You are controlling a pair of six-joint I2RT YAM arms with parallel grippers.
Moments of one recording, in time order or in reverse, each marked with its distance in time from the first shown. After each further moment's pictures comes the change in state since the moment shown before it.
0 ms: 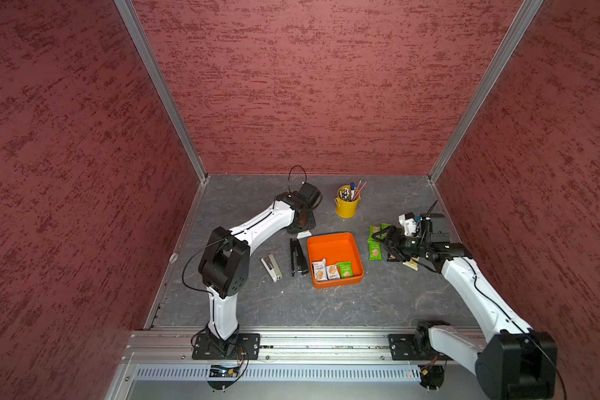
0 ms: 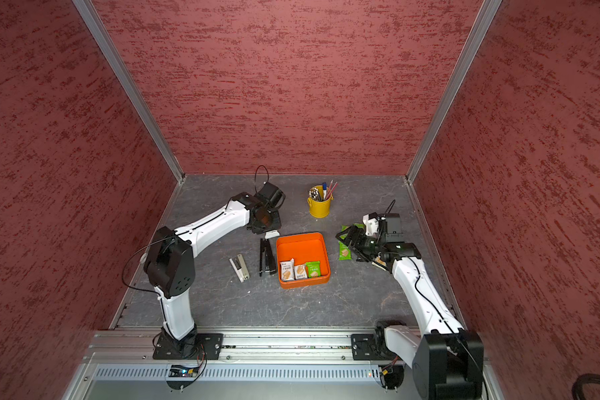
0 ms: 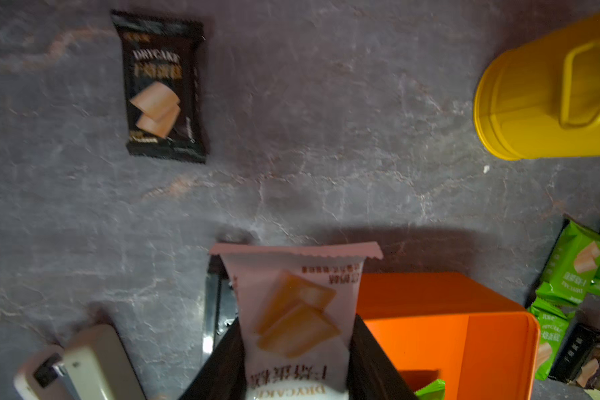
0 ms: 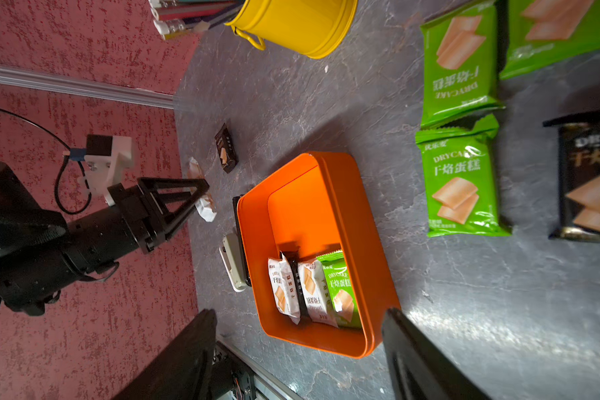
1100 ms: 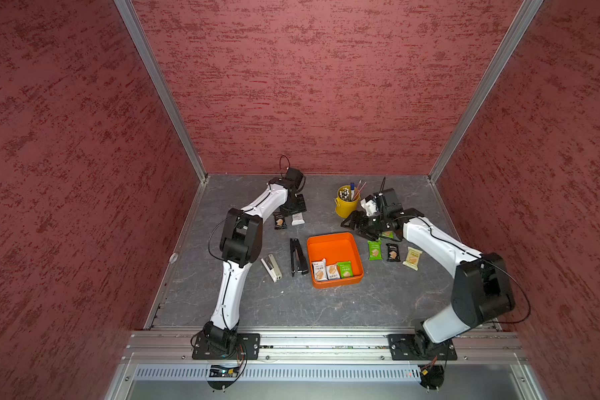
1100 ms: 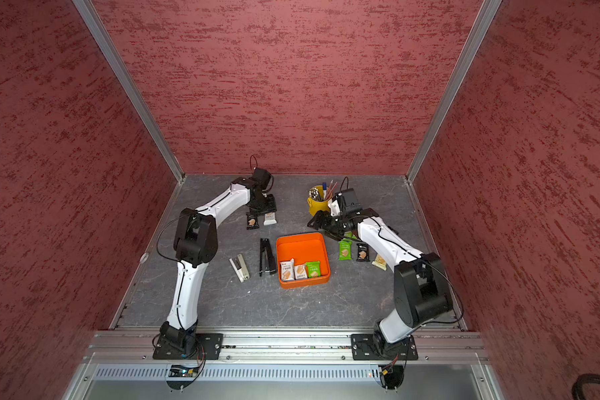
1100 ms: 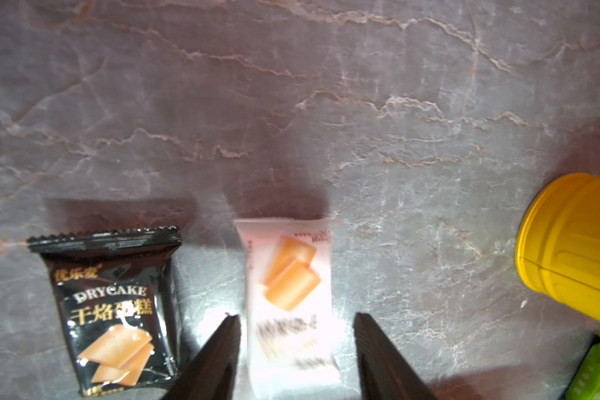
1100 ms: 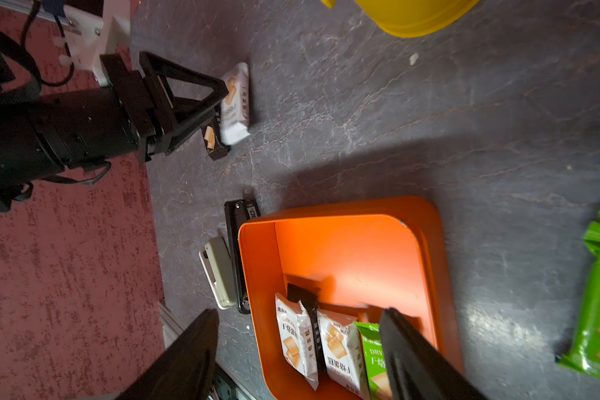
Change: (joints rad) left arm 0.192 0.400 0.400 -0.011 0.171 0.192; right arm 0.281 0.466 0.377 -0.007 0.145 -0.027
